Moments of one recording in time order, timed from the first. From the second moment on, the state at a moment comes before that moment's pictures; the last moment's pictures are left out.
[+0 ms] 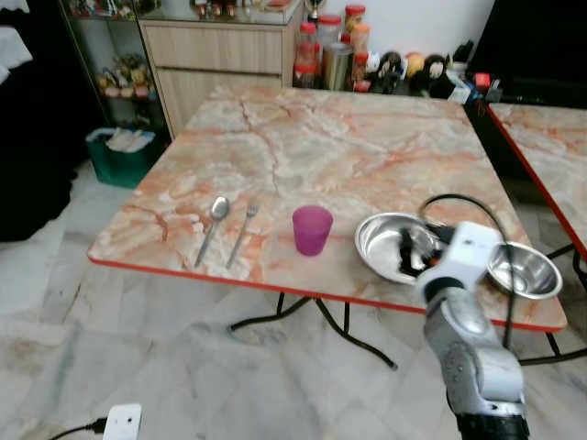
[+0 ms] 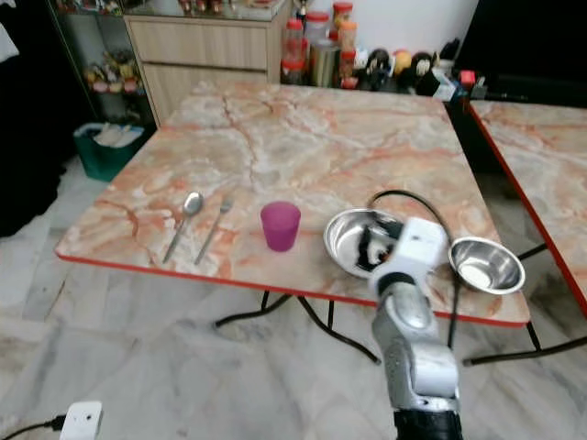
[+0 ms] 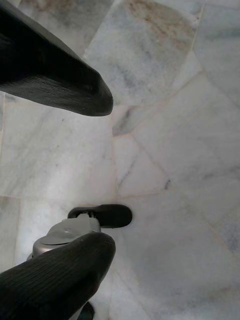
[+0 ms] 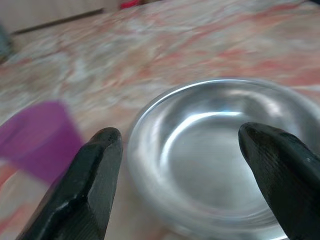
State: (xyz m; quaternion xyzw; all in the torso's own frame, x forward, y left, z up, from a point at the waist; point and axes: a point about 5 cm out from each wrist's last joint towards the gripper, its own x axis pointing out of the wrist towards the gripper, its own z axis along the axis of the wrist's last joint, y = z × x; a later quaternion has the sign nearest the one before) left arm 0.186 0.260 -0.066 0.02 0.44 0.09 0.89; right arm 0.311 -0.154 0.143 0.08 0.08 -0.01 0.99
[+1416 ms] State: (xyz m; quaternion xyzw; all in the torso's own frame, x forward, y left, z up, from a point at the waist) left arm 0.179 0.262 -0.069 0.02 0.45 0.10 0.89; right arm 0.303 -0.206 0.147 -0.03 0.06 0.03 1.00
